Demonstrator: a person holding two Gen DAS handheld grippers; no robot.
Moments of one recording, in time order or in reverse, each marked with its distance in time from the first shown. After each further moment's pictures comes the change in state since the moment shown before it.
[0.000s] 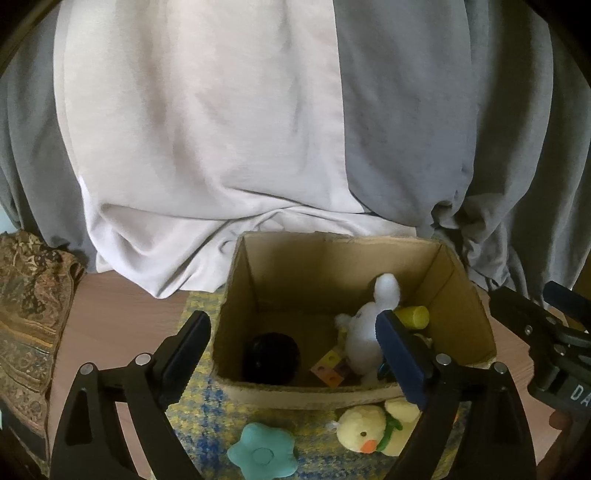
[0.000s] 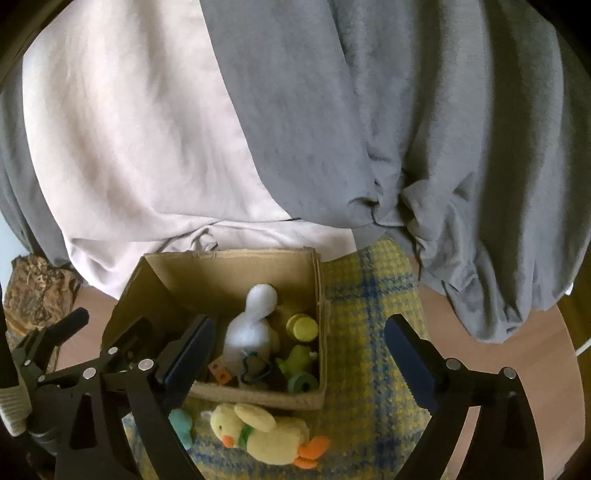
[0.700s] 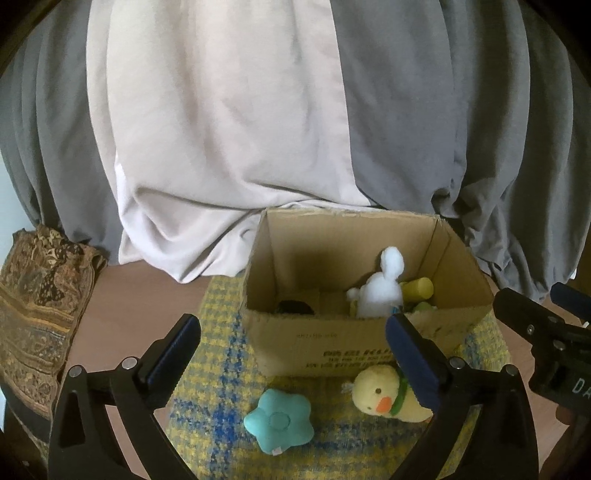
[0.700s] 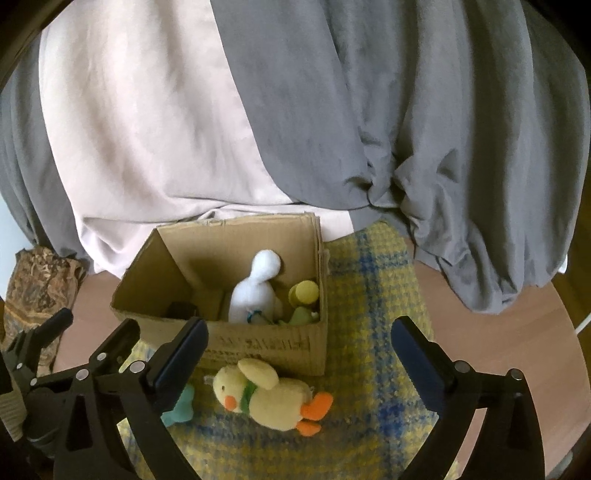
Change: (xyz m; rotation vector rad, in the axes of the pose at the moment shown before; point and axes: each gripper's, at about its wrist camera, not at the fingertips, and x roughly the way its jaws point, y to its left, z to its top) left arm -0.036 0.005 -0.046 0.013 -0.053 0.042; right arm -0.023 0.003 -0.048 0.006 -0.017 0.002
